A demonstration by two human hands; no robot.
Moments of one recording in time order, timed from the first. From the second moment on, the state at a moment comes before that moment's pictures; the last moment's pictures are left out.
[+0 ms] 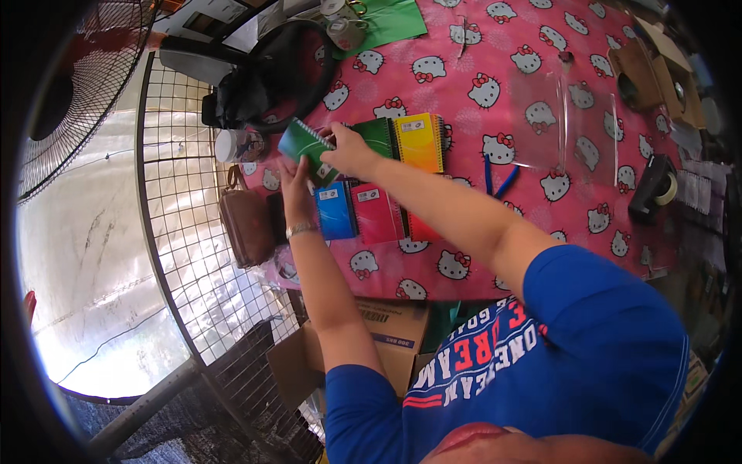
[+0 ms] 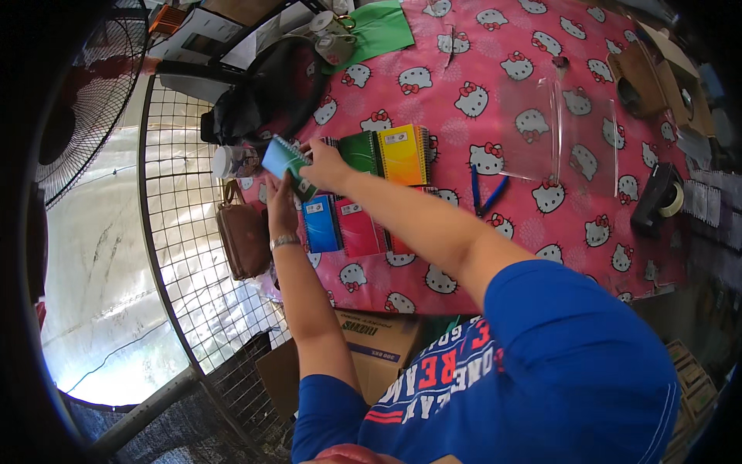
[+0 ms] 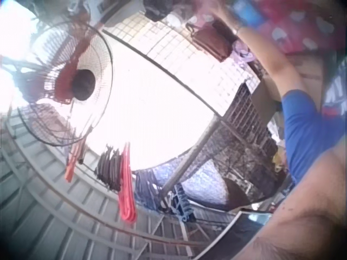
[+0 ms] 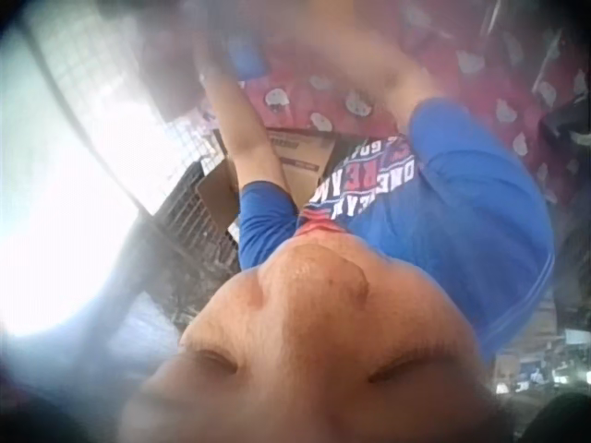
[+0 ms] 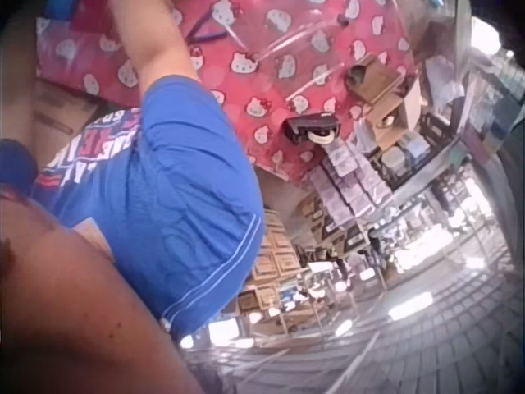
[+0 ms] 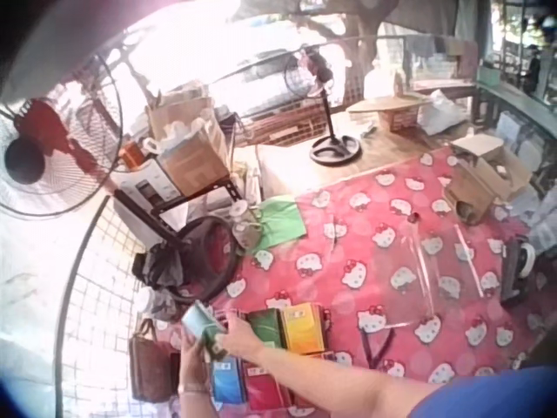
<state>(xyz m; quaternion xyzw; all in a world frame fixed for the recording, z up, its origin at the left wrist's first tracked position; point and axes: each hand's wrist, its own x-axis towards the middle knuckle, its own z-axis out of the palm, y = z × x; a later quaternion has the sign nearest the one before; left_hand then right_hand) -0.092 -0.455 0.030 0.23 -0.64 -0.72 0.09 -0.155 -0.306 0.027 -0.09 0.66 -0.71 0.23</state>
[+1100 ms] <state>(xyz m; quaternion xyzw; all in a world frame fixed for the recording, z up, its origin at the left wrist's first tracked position) 0.166 -0.292 0.000 0.36 -0.35 -0.85 0.17 -0.041 -0.133 0.026 -0.04 0.80 -0.57 0.16</state>
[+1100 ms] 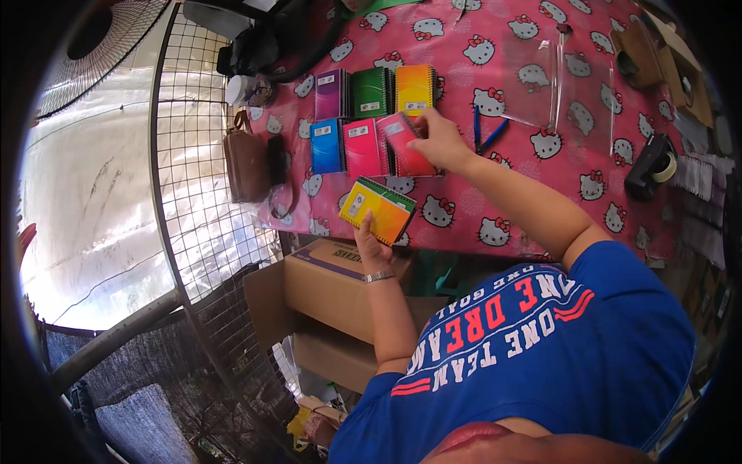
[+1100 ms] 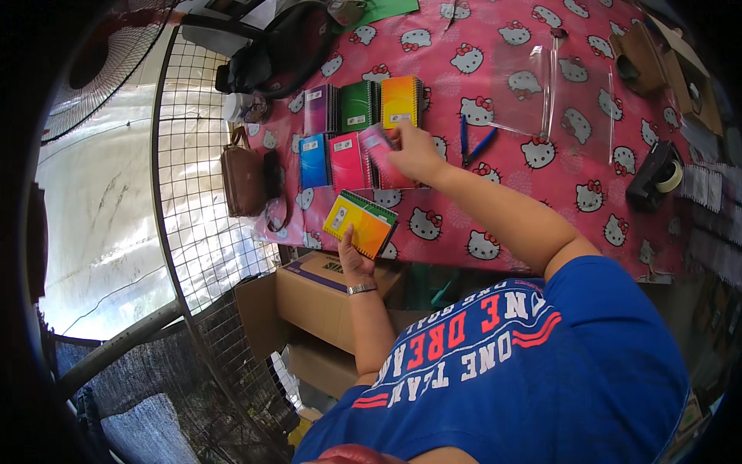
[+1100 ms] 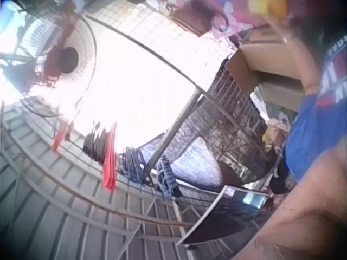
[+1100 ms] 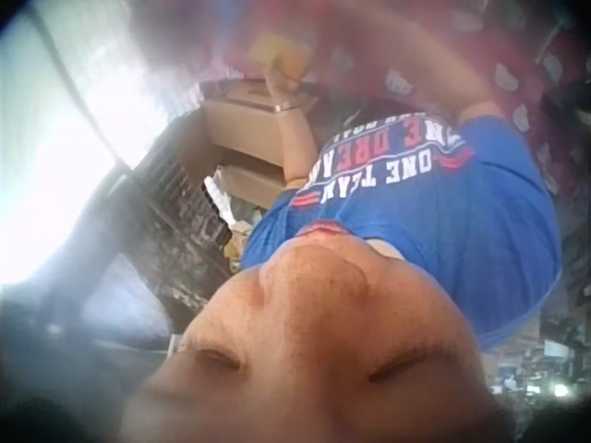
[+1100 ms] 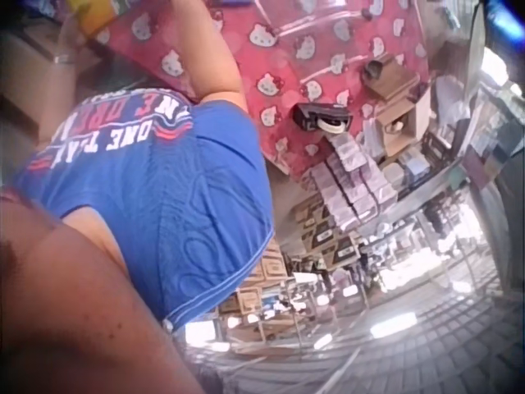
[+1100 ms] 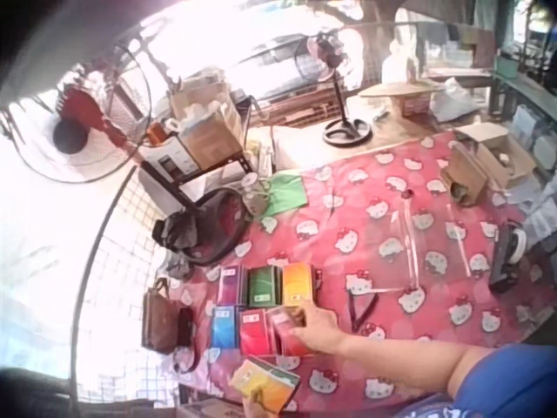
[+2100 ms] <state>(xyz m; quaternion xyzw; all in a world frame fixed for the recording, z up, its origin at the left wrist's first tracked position) 0.175 -0.324 0.026 0.43 -0.29 -0.80 0.29 -0.084 -0.250 0.021 -0.08 0.76 -0.58 0.30</state>
